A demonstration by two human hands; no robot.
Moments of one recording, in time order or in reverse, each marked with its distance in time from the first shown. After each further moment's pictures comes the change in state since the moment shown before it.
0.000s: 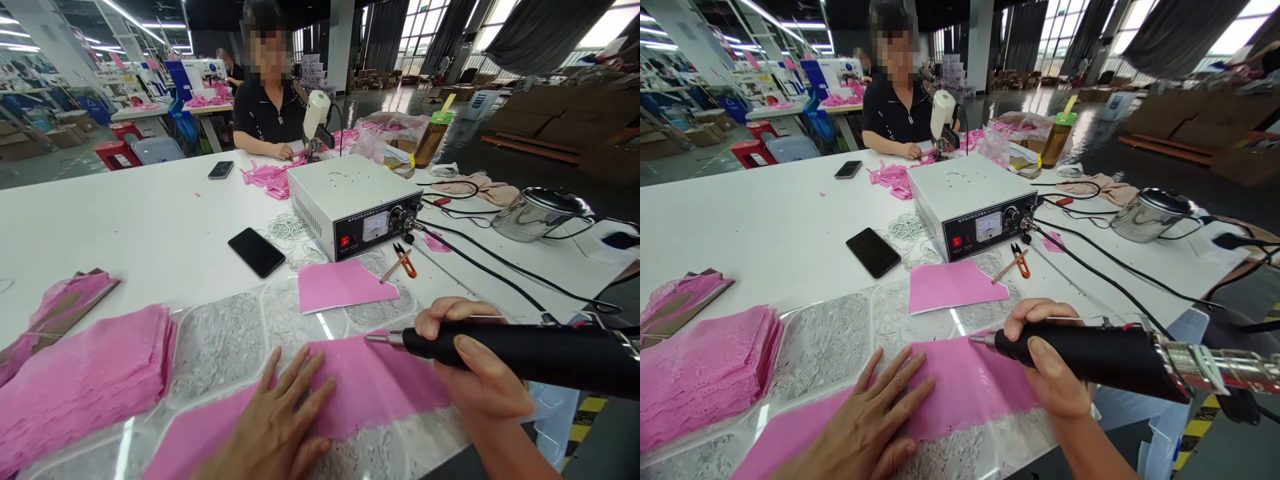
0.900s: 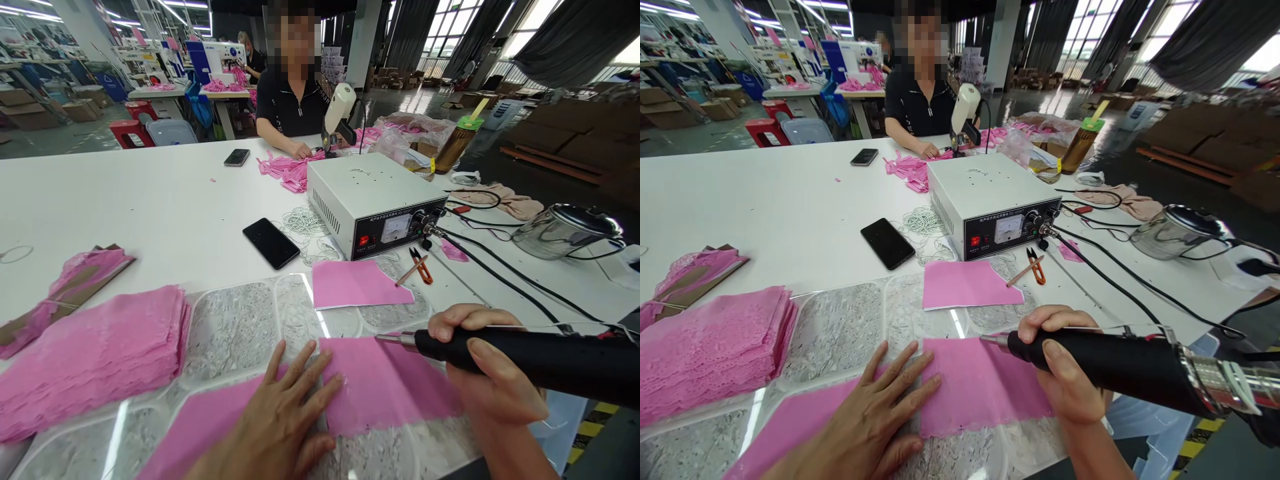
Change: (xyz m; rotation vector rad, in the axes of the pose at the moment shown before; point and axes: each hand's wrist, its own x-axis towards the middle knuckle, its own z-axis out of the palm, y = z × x) left_hand -0.011 -0.001 0.002 -0.185 -0.013 -0.088; right_hand 0.001 0.006 0.004 -0.084 -0.005 0.008
